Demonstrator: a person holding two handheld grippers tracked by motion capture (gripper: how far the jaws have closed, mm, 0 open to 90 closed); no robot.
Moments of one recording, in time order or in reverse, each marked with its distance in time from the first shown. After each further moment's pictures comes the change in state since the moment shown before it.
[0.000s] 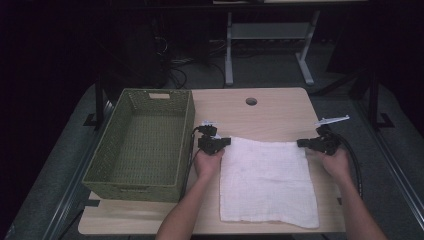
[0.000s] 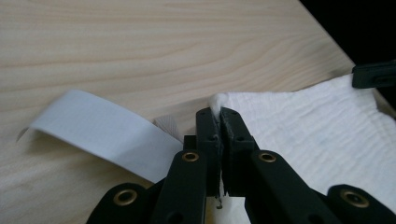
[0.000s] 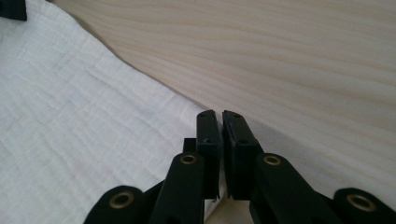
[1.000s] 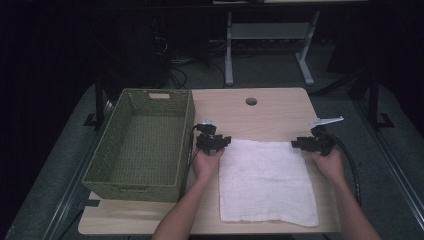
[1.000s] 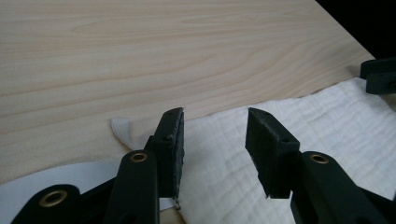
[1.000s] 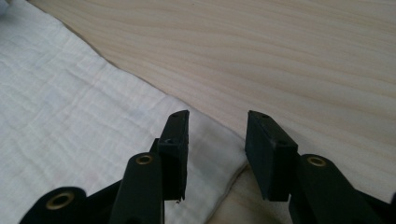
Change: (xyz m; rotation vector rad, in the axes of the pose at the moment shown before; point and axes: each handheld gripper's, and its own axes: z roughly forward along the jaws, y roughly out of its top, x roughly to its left) left arm -0.006 0.003 -0.010 -0.006 0.119 0.067; right arm 0.009 0.001 0.013 -0.016 -0.052 -0.024
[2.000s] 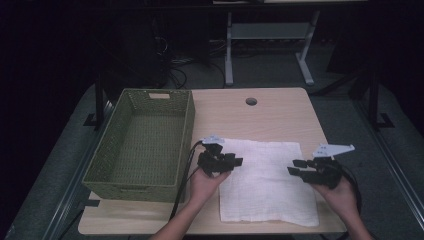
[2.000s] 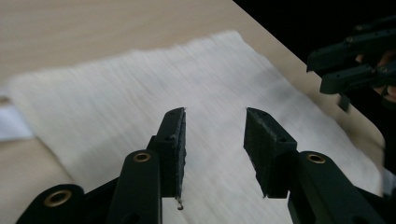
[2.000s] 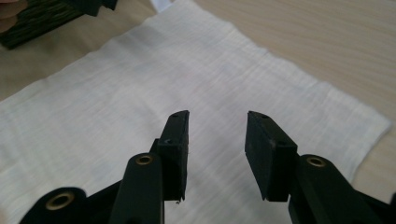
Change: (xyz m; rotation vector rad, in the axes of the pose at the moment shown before) left arm -0.048 -0.027 -0.055 0.015 -0.261 0.106; right arm 0.101 -0.040 -0.070 -0.083 0.115 -0.193
